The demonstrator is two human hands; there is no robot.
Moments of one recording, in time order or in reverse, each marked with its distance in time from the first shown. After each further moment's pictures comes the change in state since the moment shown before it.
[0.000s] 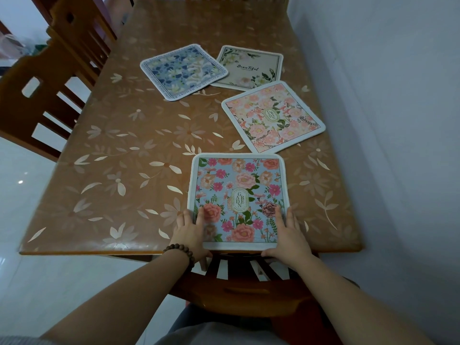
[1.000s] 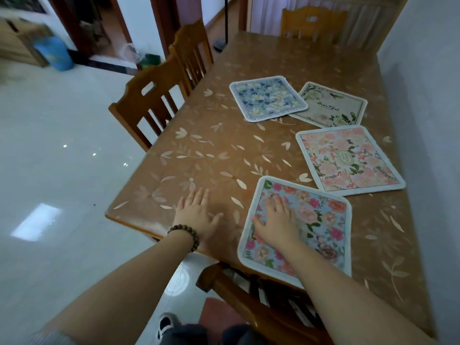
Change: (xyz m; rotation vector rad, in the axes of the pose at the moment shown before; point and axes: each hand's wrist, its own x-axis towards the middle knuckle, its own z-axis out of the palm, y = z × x) left_hand -0.019 -0.123 -0.057 -0.078 0.287 -0.267; right_hand 0.048 -0.192 -0.021 -0.193 0.119 -0.326
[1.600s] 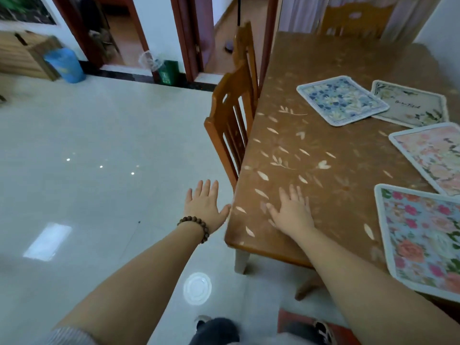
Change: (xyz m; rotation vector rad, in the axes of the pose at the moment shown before) left_hand 0.060 -0.354 -0.042 0.008 0.076 0.074; right_hand 0.079 -0.336 0.064 -0.003 0.074 0.120
